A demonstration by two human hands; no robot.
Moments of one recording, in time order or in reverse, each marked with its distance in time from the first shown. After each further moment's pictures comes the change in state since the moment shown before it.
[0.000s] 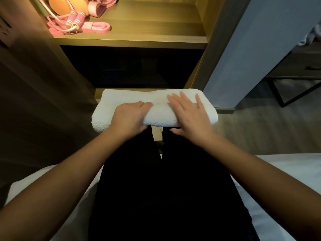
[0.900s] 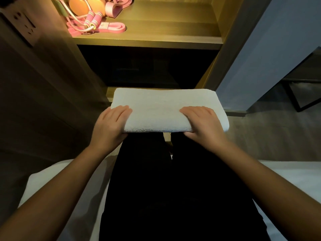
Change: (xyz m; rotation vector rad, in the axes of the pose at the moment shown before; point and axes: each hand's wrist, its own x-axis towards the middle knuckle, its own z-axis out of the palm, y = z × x) left_hand -0.074 -0.069 0.026 -0.070 0.216 0.002; right_hand -0.007 0.001 0.013 0.218 0.032 0.014
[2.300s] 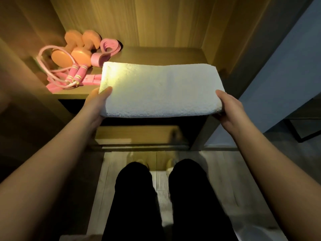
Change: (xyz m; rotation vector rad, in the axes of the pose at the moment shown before) left_hand 0.285 -0.107 -0.009 -1.369 0.164 -0.987; right_hand 0.213 0.135 -0.091 1.393 0.498 0.895
